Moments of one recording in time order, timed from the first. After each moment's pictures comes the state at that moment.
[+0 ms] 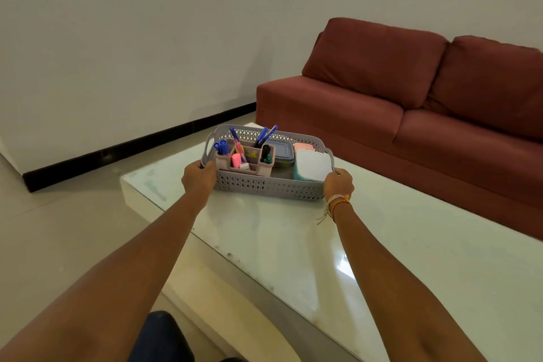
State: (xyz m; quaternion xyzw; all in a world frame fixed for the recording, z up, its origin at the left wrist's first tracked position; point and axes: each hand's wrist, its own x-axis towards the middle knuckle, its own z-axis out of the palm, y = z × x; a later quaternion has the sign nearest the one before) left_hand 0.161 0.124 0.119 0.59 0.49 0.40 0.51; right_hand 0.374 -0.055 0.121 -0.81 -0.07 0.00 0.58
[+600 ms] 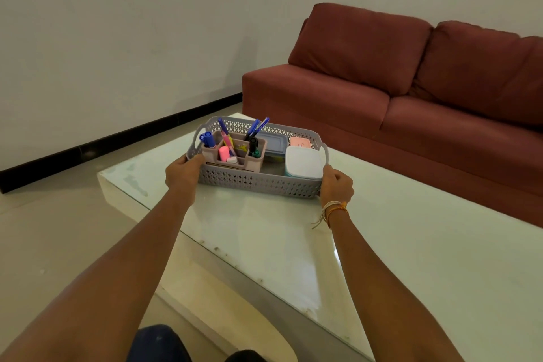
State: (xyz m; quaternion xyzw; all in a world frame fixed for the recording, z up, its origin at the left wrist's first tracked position) left_hand 0.165 0.122 0.107 0.48 0.45 0.42 0.62; right_hand 0.366 -0.087 0.098 -0.77 -0.07 -0.05 0.63
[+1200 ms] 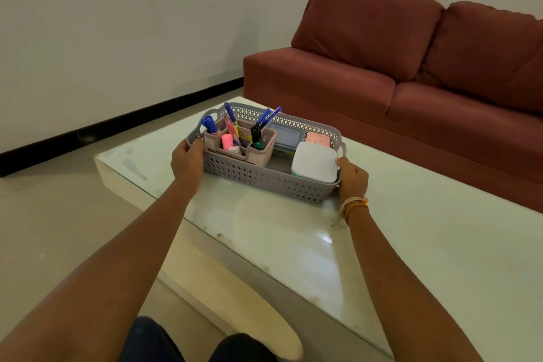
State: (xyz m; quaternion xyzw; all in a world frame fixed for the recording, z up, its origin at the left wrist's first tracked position) left_hand 0.171 0.117 0.094 0.54 0.44 0.45 0.57; right_hand 0.373 -0.117 0.090 -0.73 -0.08 0.02 0.68
